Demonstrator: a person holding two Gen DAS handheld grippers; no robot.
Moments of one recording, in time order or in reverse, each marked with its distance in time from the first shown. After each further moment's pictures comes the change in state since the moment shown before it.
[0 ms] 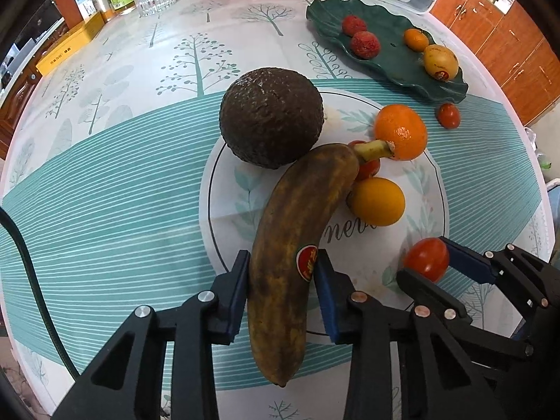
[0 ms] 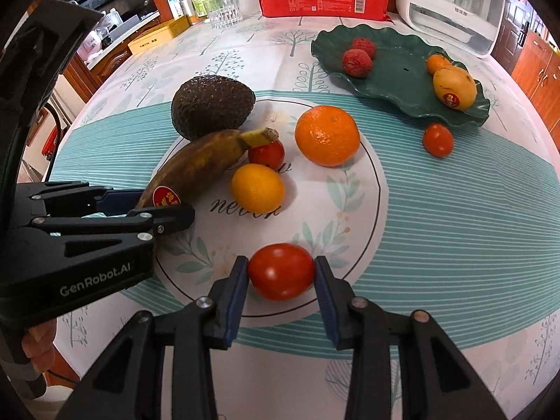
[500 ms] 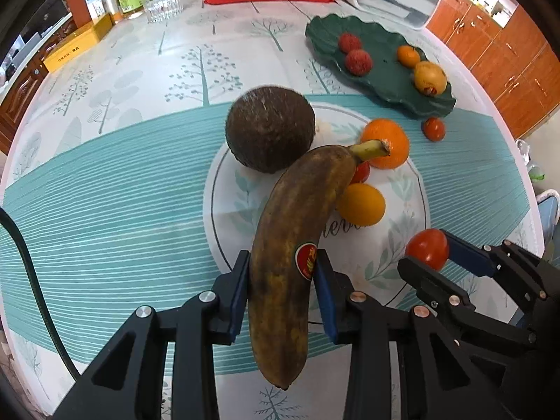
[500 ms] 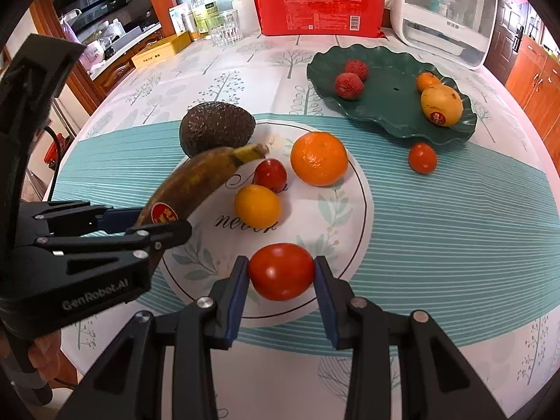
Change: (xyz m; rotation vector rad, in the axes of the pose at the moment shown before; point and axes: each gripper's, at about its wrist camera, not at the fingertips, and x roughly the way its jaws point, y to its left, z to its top) left arm -0.026 0.008 -0.011 -0.030 -0.051 -0.032; right arm -0.021 -0.002 0.003 0.011 -0.054 0.008
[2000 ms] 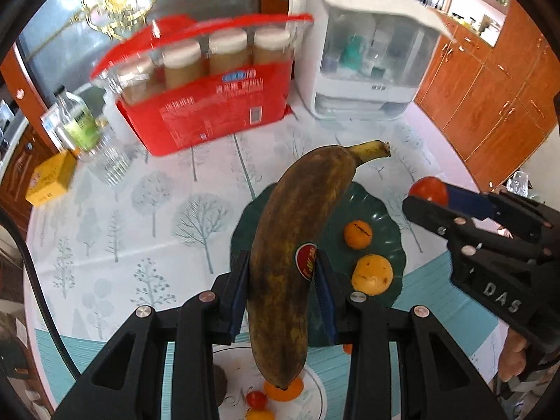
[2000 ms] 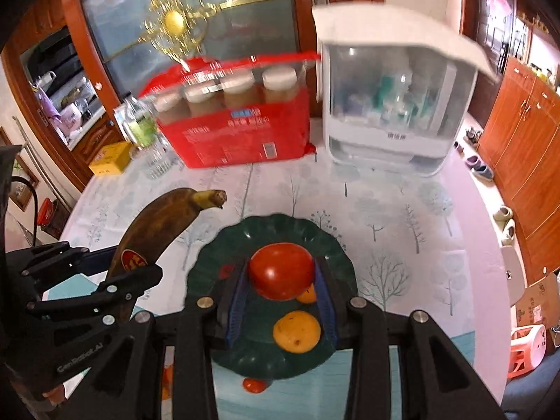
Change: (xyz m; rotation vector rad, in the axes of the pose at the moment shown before) left arm -0.040 -0.121 0.253 0.073 -0.126 0.035; right arm -0.044 -0.177 0.244 0.029 -0.102 -0.023
